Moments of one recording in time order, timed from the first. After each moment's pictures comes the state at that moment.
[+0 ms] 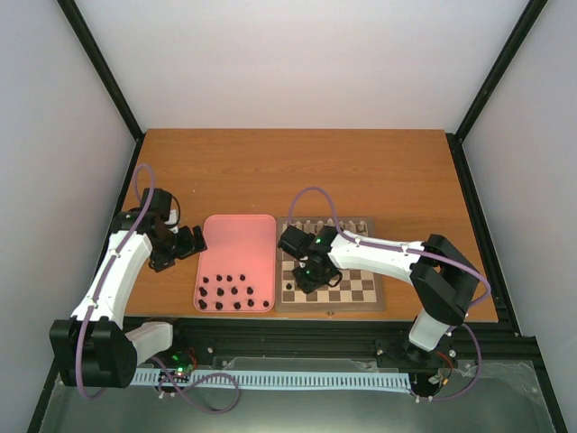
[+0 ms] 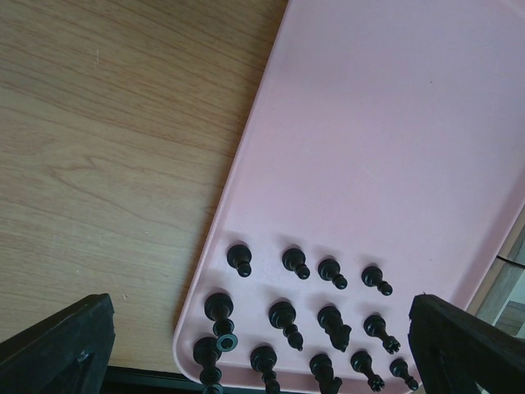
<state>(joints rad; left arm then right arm) 0.00 1.13 0.92 -1.12 0.16 -0.45 1.00 1.68 1.10 -0.88 0.01 0.44</state>
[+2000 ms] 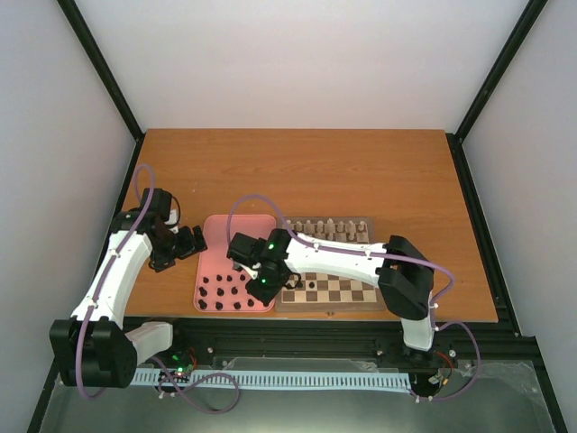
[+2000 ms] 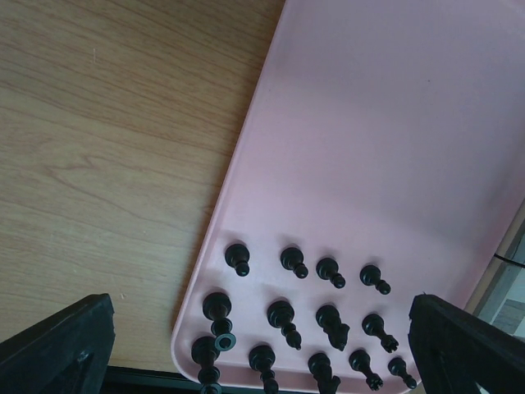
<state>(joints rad) 0.00 1.13 0.92 -1.12 0.17 -0.45 1.19 1.90 1.54 -1.01 -0.09 0.26</state>
